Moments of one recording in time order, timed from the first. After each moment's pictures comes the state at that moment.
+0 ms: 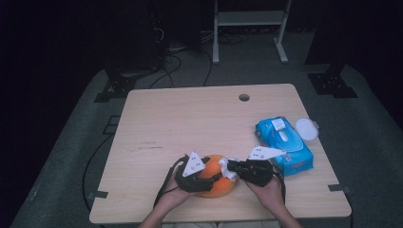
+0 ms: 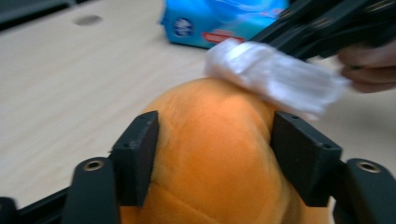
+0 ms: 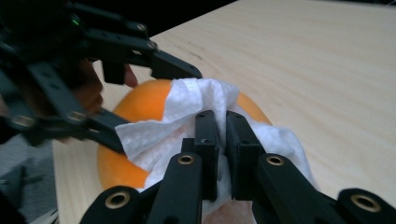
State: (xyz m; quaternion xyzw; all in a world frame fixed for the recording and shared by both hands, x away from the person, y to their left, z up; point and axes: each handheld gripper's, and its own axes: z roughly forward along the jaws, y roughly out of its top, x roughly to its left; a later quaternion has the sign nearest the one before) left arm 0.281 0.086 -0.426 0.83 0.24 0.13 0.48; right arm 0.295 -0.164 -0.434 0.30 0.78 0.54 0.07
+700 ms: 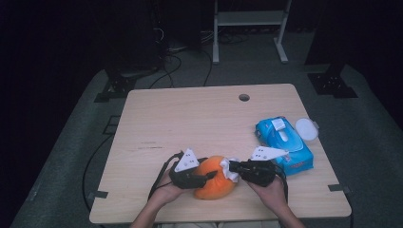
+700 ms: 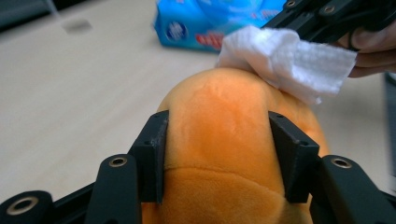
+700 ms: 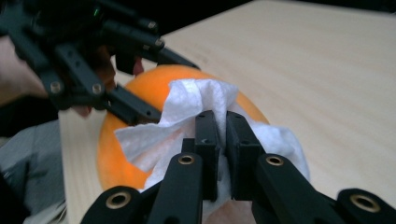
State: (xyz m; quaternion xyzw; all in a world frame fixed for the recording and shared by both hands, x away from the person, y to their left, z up) left arm 0.289 0.094 -0.424 0.83 0.20 0.18 0.49; right arm 0.292 -0.168 -0.424 0.29 0.78 0.54 0.08
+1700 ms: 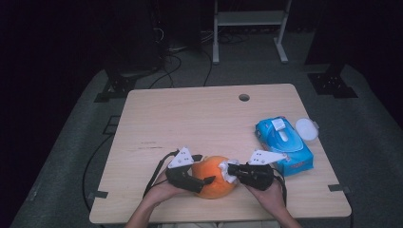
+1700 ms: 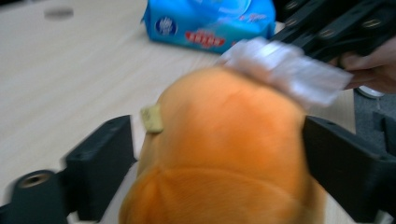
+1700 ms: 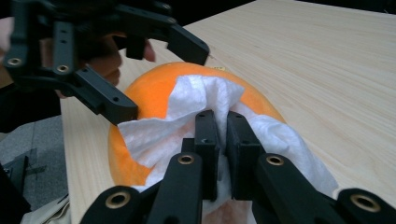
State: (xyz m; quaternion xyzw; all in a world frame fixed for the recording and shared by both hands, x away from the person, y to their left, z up) left arm 0.301 0.110 -0.431 0.83 0.23 0.06 0.50; right arm 0.284 -0.162 -0.432 0.27 0.79 0.54 0.08
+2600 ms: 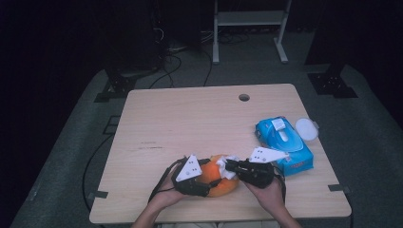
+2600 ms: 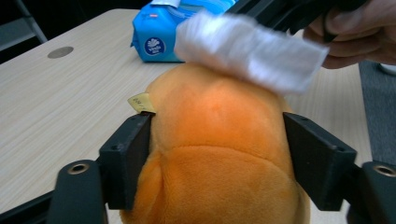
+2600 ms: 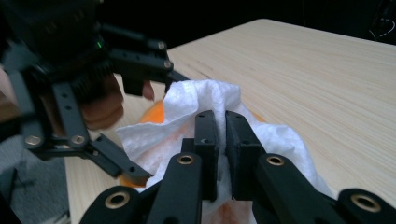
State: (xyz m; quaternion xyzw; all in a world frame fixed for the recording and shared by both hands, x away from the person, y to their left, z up) left arm 0.279 0.092 -0.426 0.83 0.15 0.15 0.51; right arm 0.281 -0.158 -0.415 0.27 0.78 0.55 0.10
